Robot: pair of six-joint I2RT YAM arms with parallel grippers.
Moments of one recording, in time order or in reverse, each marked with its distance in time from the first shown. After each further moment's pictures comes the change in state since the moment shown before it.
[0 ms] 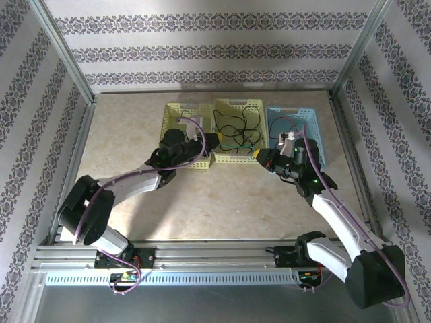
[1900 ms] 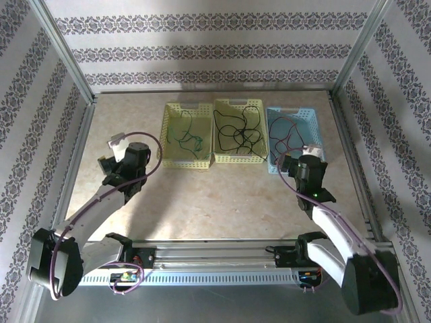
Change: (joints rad) left arm 0.279 -0.440 -0.253 -0.744 -1.196 0.278; right arm -0.076 -0.004 -0.257 0.212 0.903 -0.655
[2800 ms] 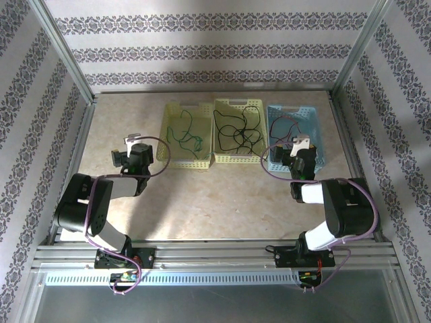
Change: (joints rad) left arm 0.126 0.483 -0.101 0.784 0.277 0.364; right arm -0.098 0.554 -0.003 0.768 -0.243 -0.143
